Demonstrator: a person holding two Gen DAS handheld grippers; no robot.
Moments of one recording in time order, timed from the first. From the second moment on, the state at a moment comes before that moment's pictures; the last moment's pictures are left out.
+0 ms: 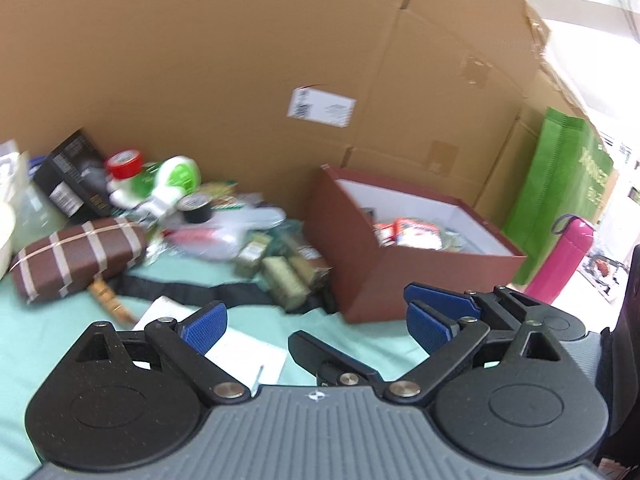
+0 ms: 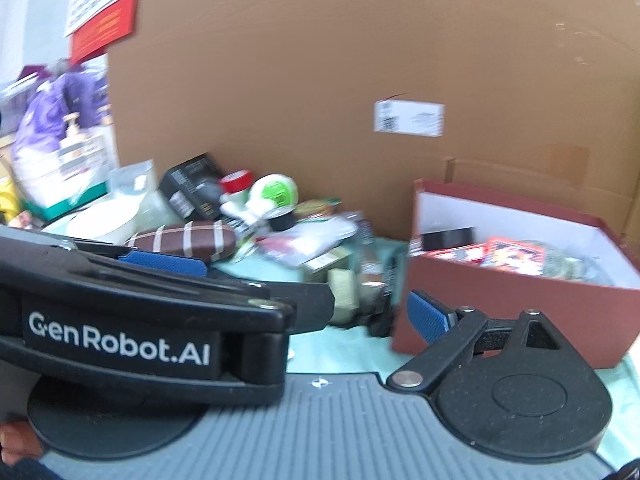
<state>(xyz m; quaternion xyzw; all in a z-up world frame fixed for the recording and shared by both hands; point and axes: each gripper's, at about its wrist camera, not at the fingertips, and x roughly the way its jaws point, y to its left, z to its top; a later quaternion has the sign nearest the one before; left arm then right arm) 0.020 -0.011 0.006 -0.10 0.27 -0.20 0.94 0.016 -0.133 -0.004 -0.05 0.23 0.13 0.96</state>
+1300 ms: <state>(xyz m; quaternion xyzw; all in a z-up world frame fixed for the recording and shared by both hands) 0.114 0.075 -0.055 -0.15 0.34 -0.01 0.93 0.101 -0.076 -0.072 -0.14 0.33 0.33 0.87</state>
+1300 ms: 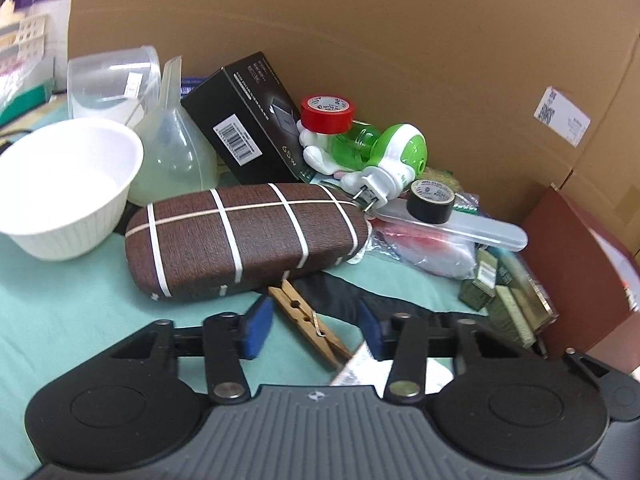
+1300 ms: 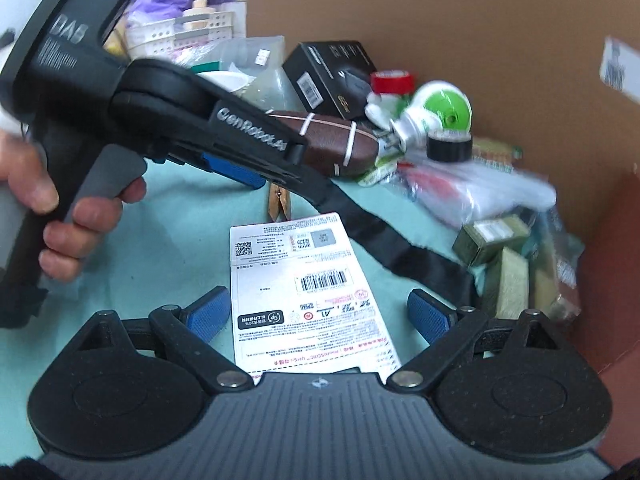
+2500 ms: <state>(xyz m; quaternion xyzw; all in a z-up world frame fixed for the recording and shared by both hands) 0.094 0.072 -0.057 -0.11 0.36 -0.09 0.92 0.041 -0.074 -0.054 -0.15 0.34 0.32 0.87</state>
